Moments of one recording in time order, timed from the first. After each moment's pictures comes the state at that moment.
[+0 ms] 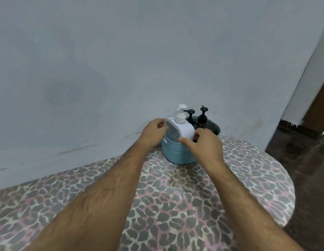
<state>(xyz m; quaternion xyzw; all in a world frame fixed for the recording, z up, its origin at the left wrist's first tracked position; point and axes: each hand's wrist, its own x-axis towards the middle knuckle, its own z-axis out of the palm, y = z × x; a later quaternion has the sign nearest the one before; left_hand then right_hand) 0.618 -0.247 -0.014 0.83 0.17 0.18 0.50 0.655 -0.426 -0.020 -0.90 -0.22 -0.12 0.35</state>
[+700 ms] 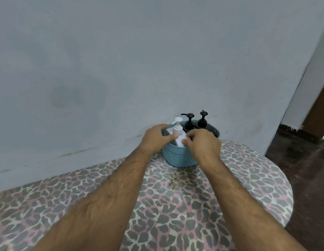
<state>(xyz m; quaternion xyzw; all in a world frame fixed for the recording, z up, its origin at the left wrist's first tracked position) 0.606 -0.261 -0.006 0.88 0.18 0.17 0.40 0.655 -0.417 -0.001 -0.93 -0.20 -0.09 0.28</state>
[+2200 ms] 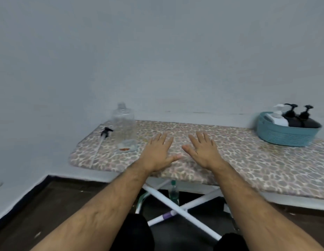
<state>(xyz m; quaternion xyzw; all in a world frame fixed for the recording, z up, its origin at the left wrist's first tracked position) 0.130 -0.300 -0.028 0.93 0.36 0.07 0.02 0.322 -0.376 -0.039 -0.79 -0.60 0.06 0.15</state>
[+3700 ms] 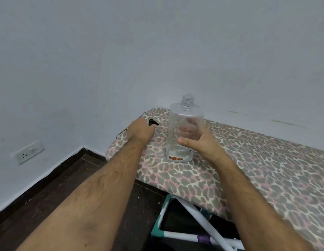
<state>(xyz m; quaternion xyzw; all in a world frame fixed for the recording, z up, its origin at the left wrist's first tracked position) -0.013 -0.071 -0.047 0.64 0.72 0.22 0.12 0.185 -0.187 -0.039 -0.49 -0.60 0.43 0.47</state>
